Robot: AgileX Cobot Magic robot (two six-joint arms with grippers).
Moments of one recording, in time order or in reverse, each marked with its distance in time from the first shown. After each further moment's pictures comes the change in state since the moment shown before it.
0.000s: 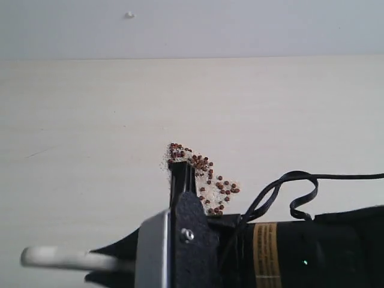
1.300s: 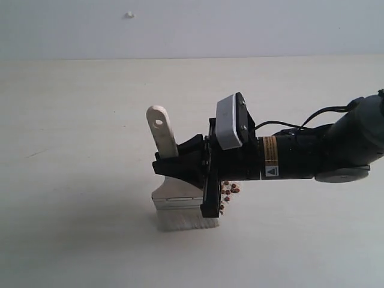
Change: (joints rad) left arm 0.000 0.000 0.000 0.000 0.000 0.000; right arm -0.713 0.606 -0.264 -0.595 -0.644 0.385
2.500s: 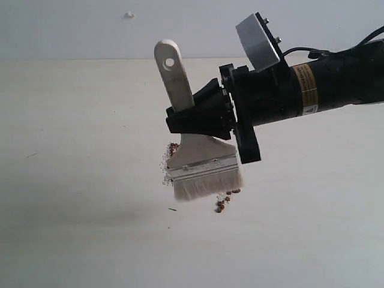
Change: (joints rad) left arm 0.000 0.000 0.000 0.000 0.000 0.000; right arm -0.115 -0.266 -0.177 -0.458 0.014 0.529
